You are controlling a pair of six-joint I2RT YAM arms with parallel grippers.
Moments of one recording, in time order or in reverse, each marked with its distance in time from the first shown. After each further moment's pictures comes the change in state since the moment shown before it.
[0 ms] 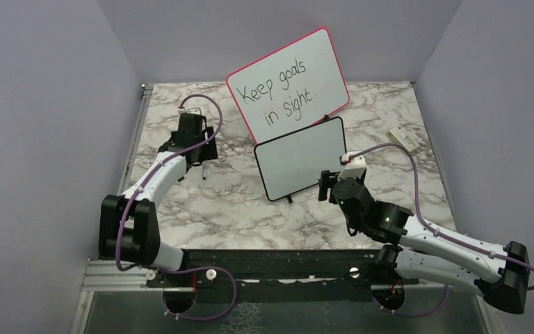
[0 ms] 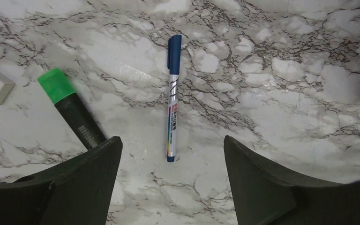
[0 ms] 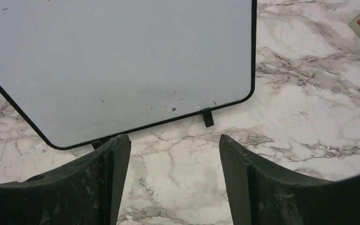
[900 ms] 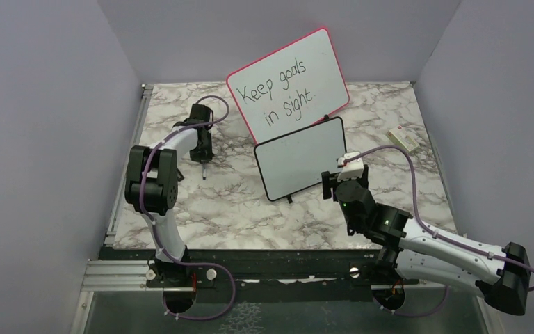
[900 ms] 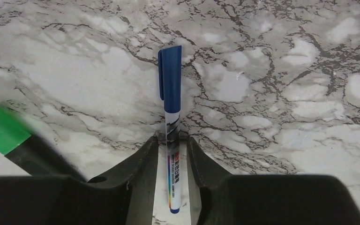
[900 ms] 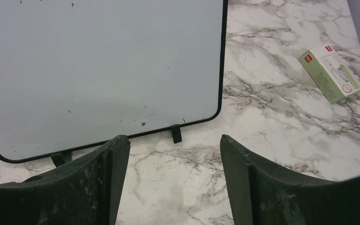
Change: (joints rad) left arm 0.053 0.483 0.307 -0.178 0.074 0.061; right arm 0.000 -0.038 -0.060 0.121 0.101 -0.230
